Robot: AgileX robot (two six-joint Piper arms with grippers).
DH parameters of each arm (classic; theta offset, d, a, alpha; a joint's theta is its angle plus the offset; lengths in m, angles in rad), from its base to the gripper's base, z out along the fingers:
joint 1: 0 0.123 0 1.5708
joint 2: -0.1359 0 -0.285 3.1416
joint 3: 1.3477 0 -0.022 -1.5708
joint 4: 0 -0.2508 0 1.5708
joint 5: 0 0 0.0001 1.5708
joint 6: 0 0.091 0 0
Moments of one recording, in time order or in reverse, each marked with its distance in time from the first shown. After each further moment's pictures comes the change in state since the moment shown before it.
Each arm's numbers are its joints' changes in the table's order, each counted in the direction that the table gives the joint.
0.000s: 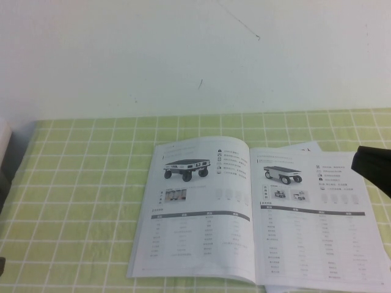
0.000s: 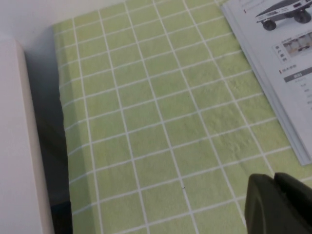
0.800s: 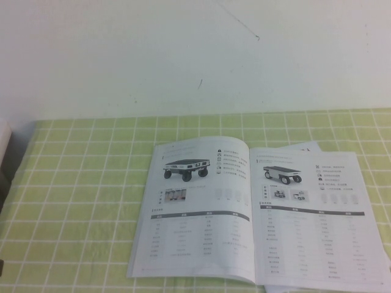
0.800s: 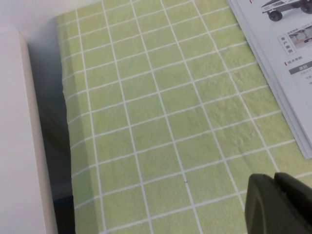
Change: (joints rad) right arm 0.000 0.000 0.006 -0.017 -0.349 -0.130; left arm 0.000 0.000 0.000 0.000 0.027 0.003
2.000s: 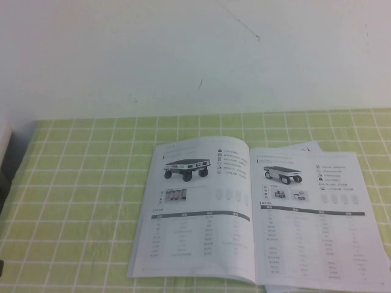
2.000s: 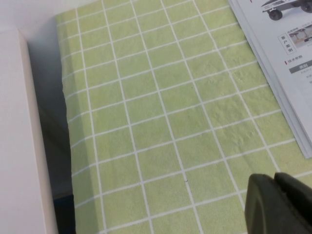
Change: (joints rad) right arm -0.312 0.778 0.469 1.650 0.152 1.740; left arm 0.000 0.000 0.000 0.003 0.000 0.000
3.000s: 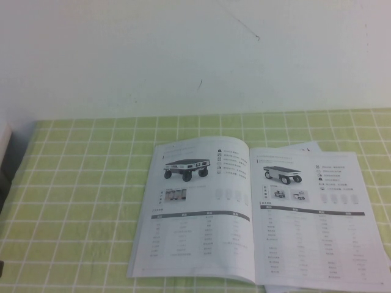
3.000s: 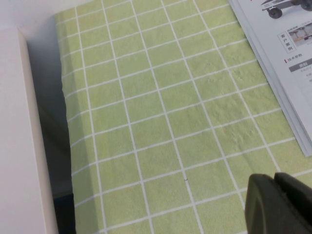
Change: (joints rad) right arm -0.047 0.058 0.068 0.085 -0.056 0.169; left arm 0.000 0.000 0.000 0.002 0.004 0.005
